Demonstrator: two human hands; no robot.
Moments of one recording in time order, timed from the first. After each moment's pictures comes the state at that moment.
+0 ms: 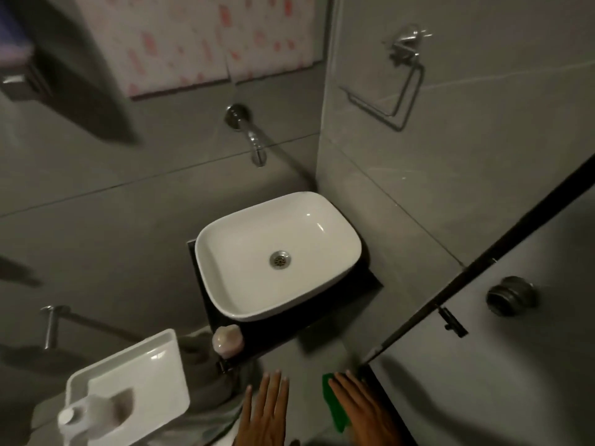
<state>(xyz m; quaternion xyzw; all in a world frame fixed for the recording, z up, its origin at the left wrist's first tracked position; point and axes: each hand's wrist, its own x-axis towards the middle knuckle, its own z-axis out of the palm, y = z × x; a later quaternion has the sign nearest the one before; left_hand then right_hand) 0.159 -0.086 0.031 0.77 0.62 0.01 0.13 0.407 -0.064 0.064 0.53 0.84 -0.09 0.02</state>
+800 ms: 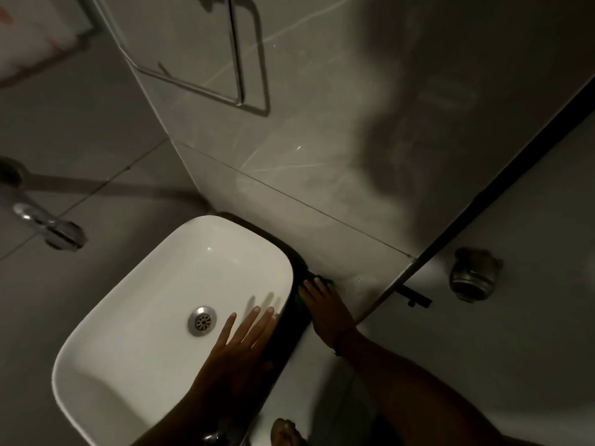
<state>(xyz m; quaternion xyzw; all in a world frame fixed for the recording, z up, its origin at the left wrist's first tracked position) 0.195 0.223 0.020 0.96 0.27 -0.07 -0.01 0.455 0.192 -0.029 0.71 0.69 -0.17 0.02</state>
